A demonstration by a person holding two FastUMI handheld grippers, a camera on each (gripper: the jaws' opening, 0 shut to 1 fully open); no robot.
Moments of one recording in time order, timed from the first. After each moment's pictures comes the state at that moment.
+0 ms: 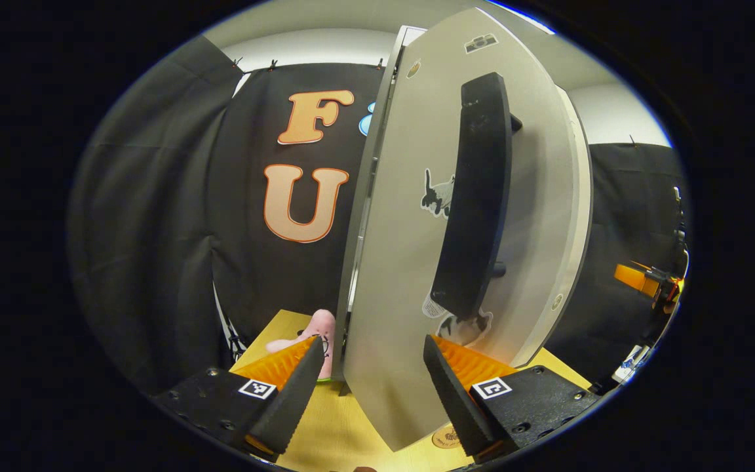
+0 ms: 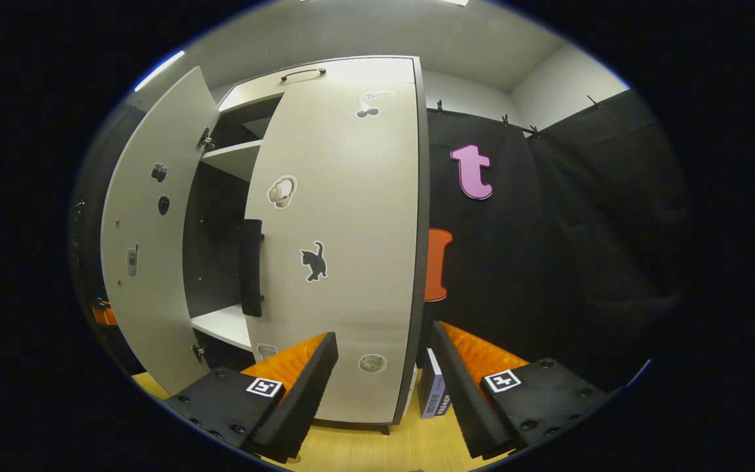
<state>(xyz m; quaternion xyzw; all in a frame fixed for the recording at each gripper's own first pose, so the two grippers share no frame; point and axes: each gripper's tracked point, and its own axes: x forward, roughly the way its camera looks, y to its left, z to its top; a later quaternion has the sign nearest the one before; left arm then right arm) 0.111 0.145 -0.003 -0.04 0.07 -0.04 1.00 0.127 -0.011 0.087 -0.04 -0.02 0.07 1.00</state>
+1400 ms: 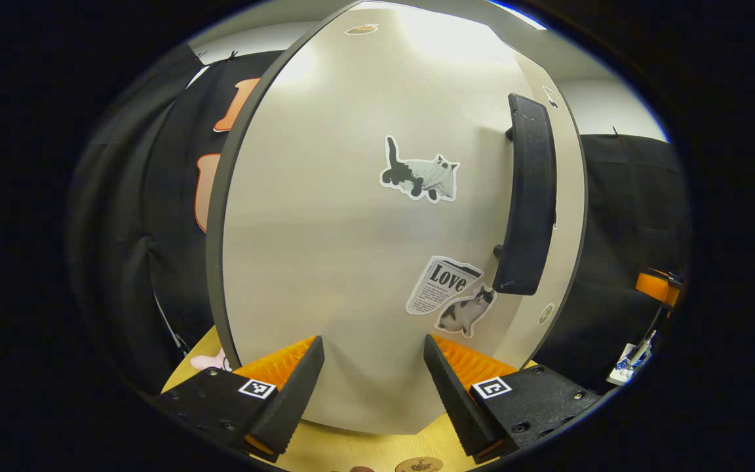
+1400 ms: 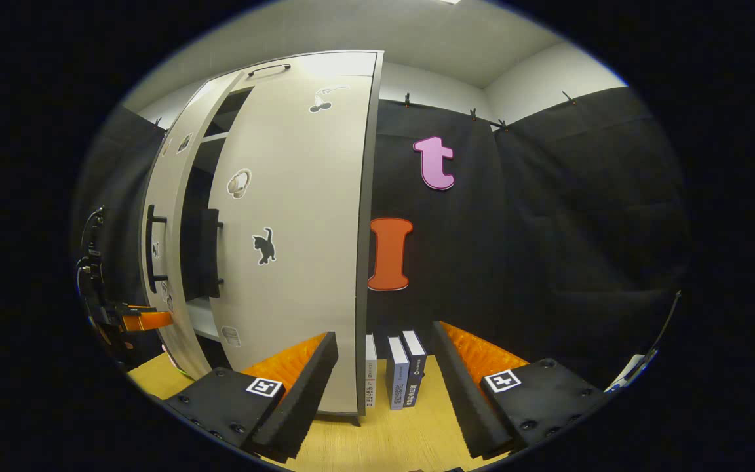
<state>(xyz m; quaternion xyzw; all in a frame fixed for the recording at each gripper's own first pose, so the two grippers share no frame) 0.224 0.032 -0.030 -0.03 0.06 -0.12 0.99 0.114 -0.077 0.075 -0.03 -0.01 0.01 1.00</state>
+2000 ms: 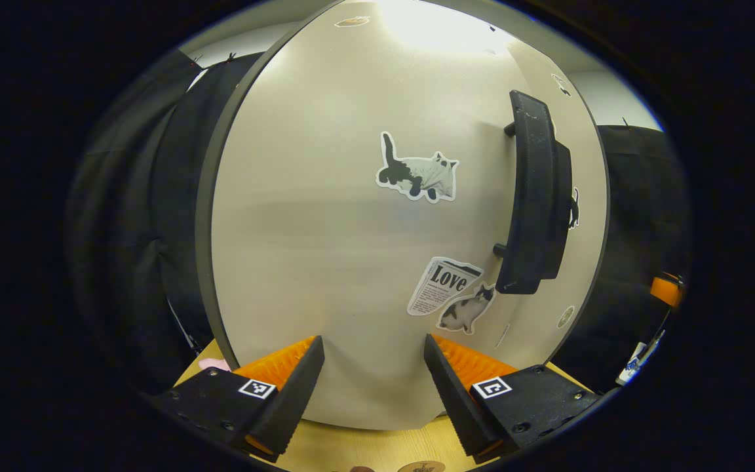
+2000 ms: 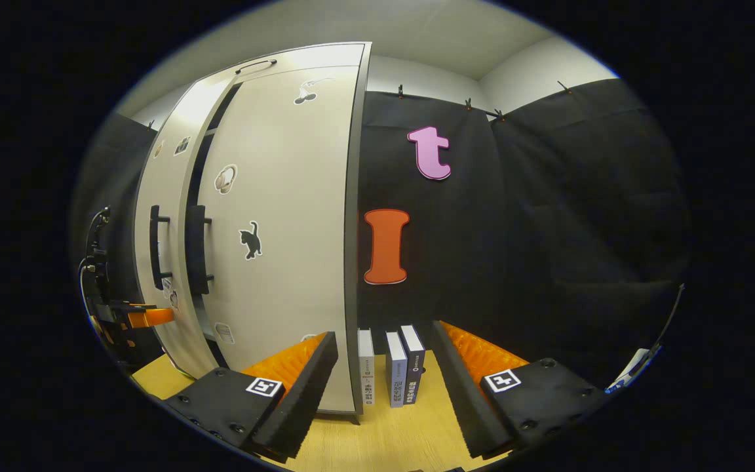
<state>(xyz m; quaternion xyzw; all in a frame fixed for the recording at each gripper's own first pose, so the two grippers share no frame) 0.219 0.037 -0.022 -0.02 0.08 -0.08 0.99 0.127 -0.089 0.069 -0.02 0.01 0.02 1.00</state>
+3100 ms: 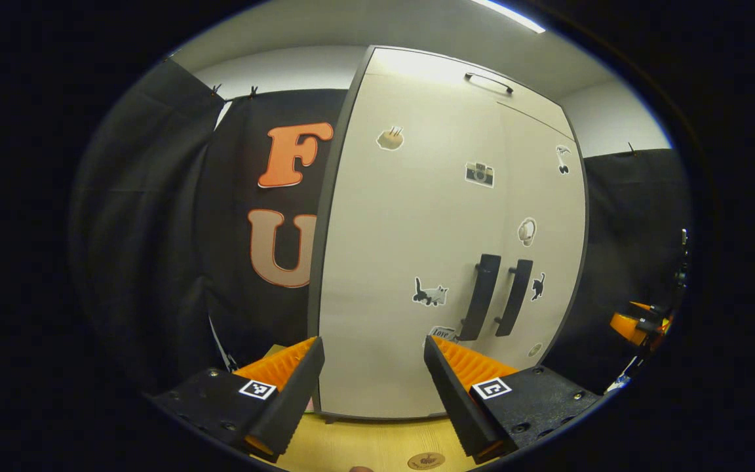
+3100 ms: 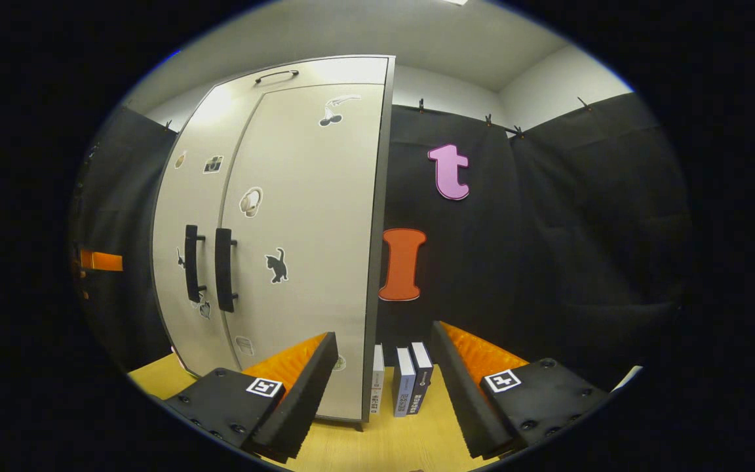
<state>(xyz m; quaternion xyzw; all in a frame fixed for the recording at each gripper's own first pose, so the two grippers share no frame) 0.093 0.108 0.119 -0.02 0.01 -0.04 1.00 0.110 -0.073 0.113 -0.05 -0.01 0.05 1.00</state>
